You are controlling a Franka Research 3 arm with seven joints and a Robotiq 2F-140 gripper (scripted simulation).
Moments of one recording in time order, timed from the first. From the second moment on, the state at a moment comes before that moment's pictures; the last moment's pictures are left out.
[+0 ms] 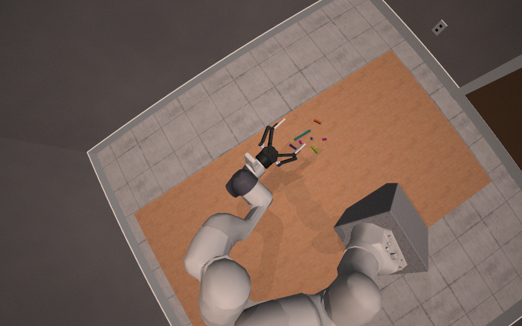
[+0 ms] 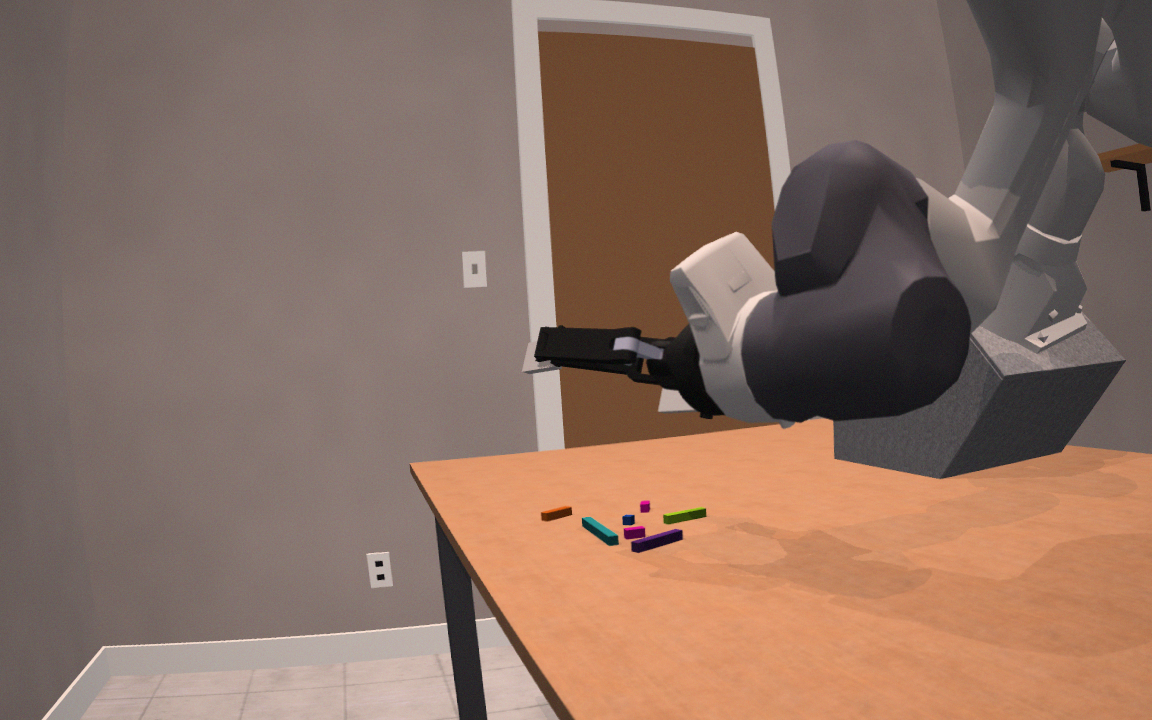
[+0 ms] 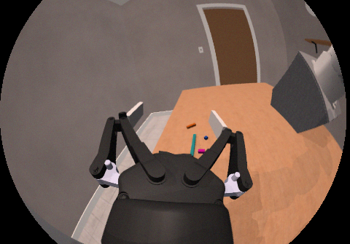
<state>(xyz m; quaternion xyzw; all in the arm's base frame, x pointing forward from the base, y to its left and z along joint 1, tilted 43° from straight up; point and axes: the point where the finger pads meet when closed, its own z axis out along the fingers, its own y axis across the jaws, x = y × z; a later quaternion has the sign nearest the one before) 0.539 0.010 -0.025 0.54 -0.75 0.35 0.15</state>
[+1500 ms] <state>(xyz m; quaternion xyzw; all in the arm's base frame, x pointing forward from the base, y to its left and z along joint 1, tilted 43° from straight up) 0.588 -0.027 0.126 0.60 -0.73 0.25 0.20</state>
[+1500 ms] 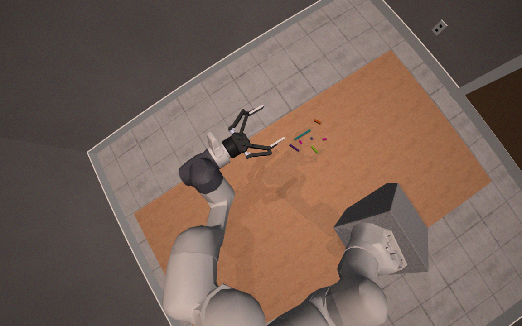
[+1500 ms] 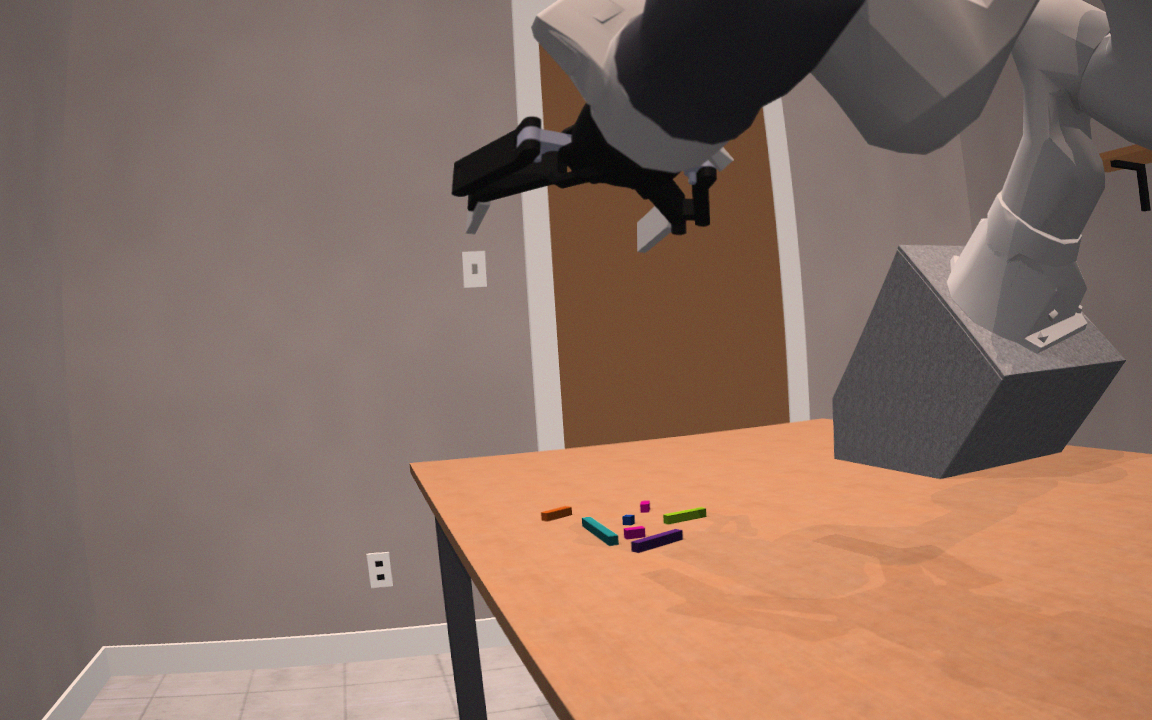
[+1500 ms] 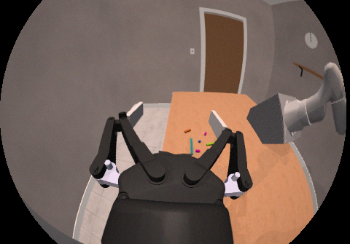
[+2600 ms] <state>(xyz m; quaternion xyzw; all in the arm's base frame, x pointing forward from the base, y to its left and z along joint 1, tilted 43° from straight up) 0.587 -0.033 0.157 0.66 -0.69 0.19 0.22</state>
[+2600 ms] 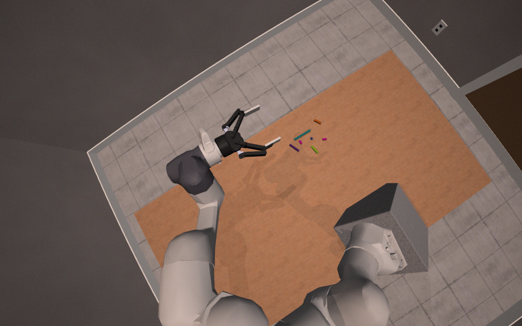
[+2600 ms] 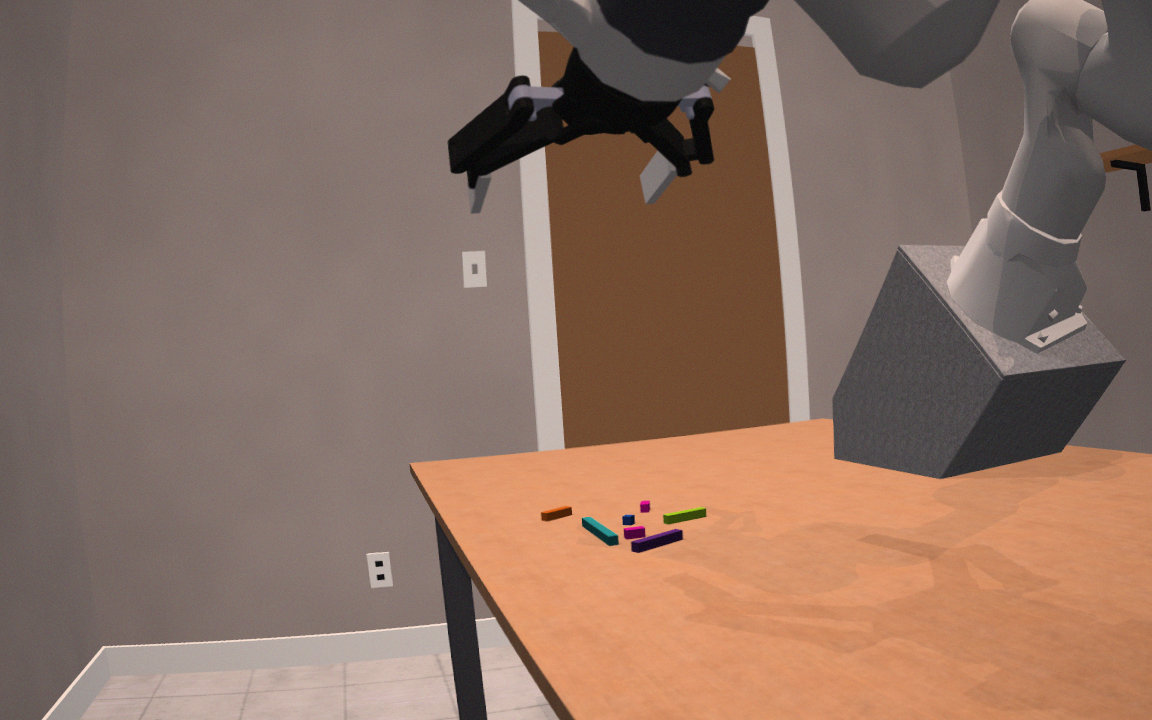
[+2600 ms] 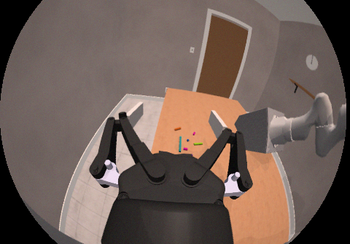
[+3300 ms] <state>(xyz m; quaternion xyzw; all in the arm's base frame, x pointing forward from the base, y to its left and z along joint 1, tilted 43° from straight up) 0.588 -0.034 0.179 0.68 -0.68 0.17 0.22</state>
